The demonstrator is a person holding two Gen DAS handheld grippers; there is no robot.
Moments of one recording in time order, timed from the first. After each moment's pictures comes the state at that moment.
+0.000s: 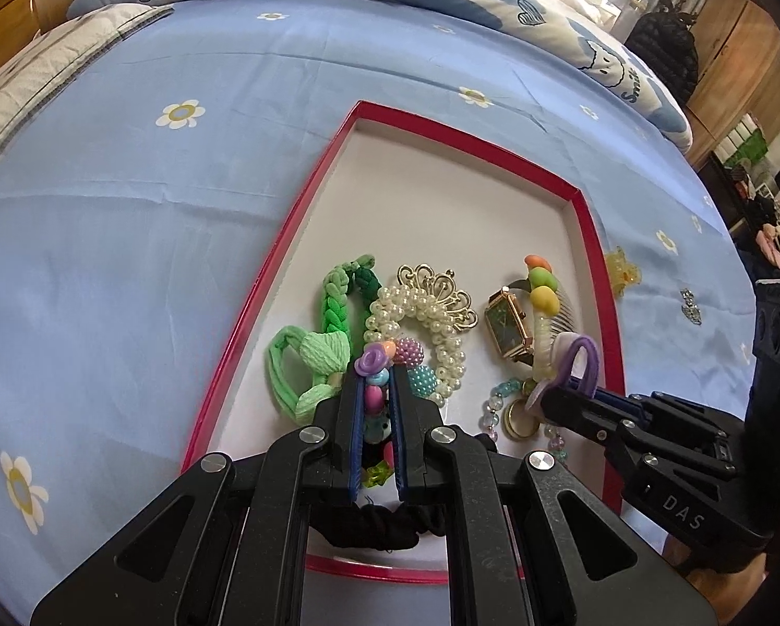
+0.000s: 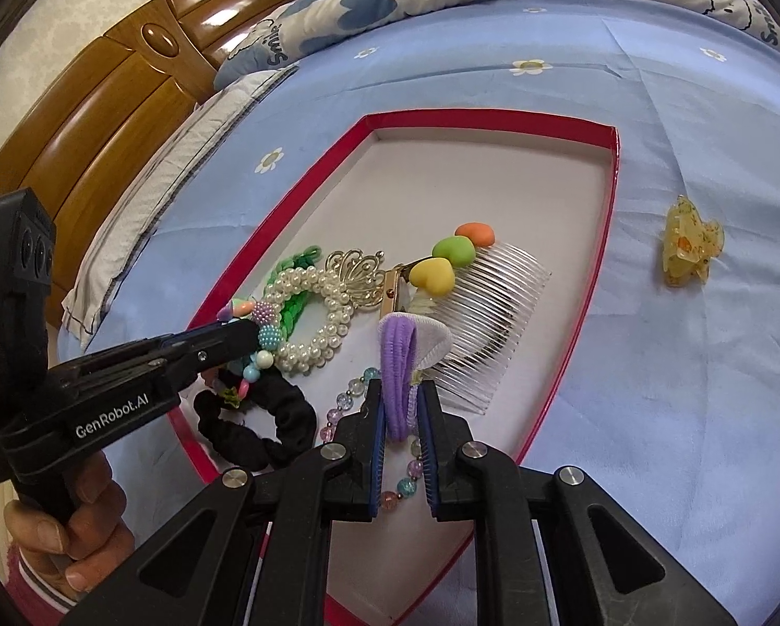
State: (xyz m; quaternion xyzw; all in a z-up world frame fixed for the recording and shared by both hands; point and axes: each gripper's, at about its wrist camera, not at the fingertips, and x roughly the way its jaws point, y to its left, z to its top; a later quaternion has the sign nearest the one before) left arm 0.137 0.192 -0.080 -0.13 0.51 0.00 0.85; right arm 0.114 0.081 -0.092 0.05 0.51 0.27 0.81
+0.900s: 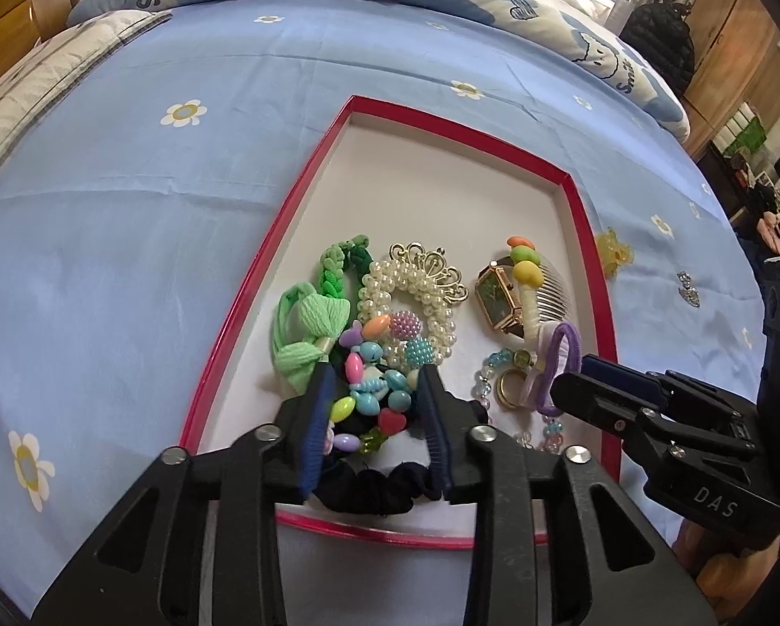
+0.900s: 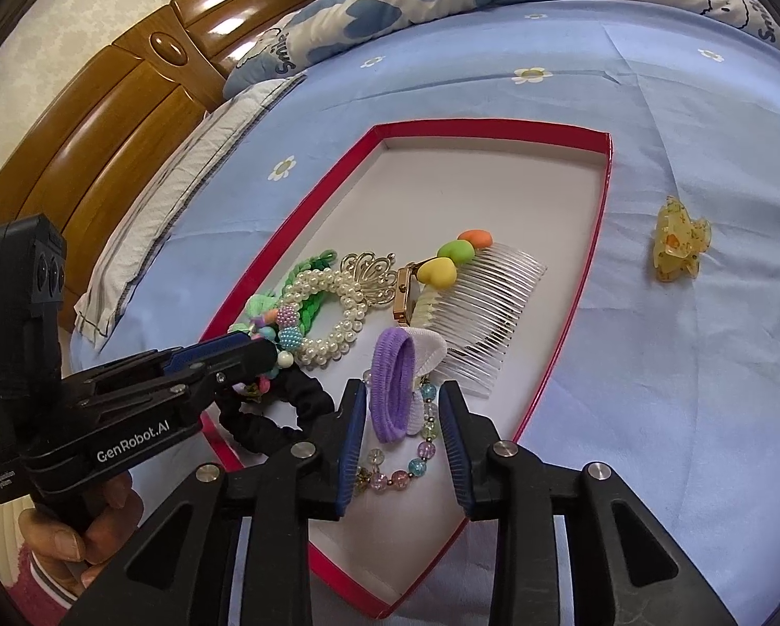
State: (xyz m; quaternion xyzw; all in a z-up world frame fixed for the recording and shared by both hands) left arm 0.123 0.187 -0.075 -0.12 0.51 0.00 0.85; right arm 0.104 0.074 -0.082 0.06 0.51 0.28 0.81
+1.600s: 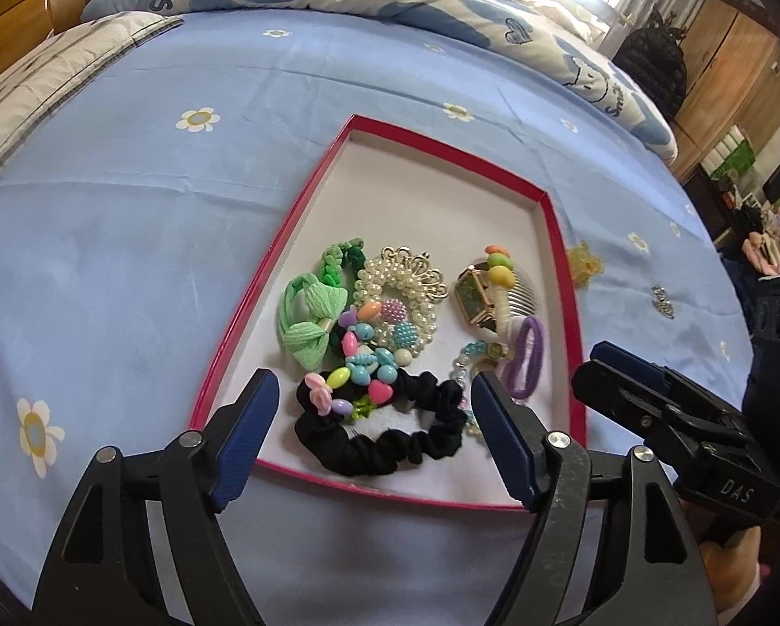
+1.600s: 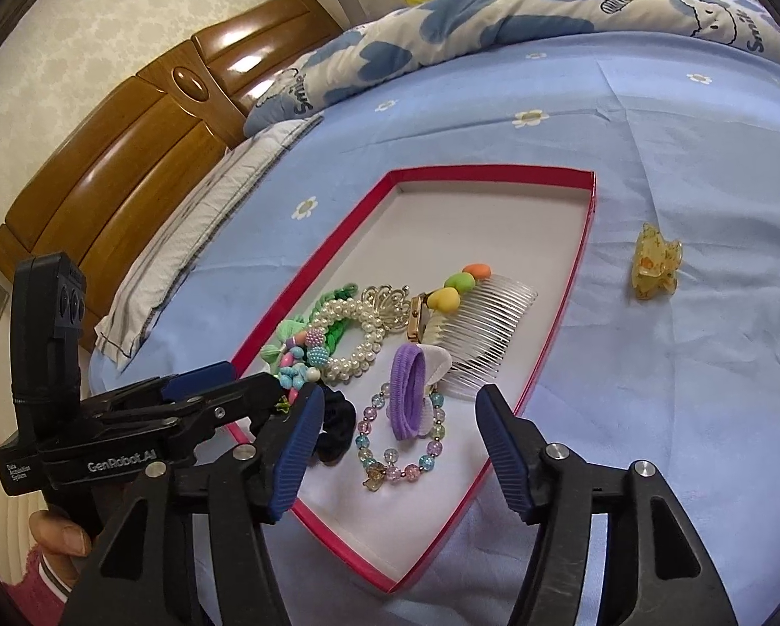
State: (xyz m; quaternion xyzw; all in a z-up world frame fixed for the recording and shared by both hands) left arm 0.096 0.192 -0.056 -0.14 0.49 -0.01 0.86; right arm 0.087 0.056 -0.063 0.09 0.45 0.30 0.84
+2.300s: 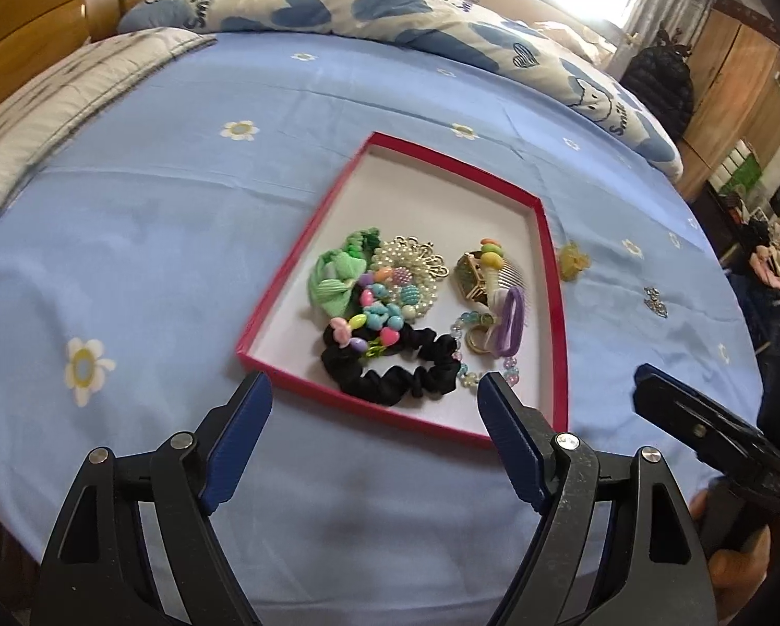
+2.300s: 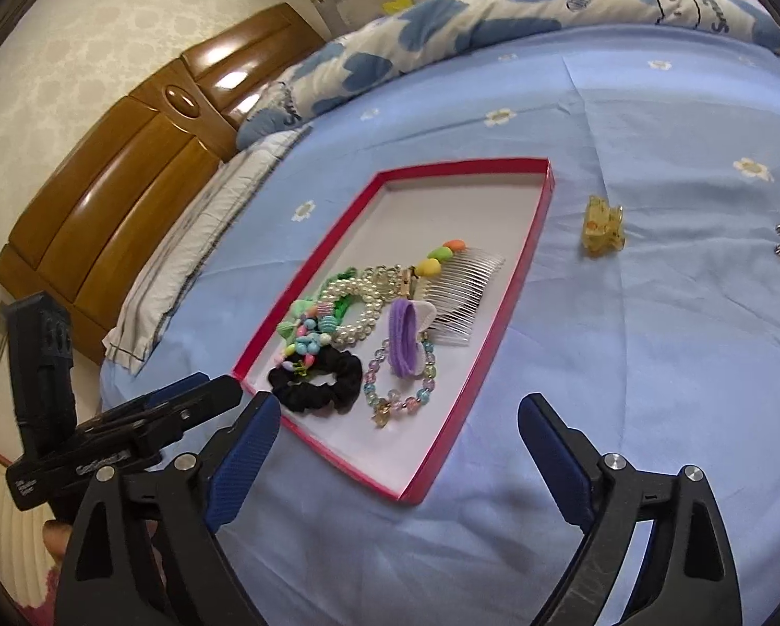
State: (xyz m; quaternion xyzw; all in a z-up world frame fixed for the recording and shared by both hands) left arm 0.045 0.186 -0.033 -0.14 0.46 0.03 0.88; right arm 0.044 0.025 -0.043 0.12 0.45 0.28 0.84
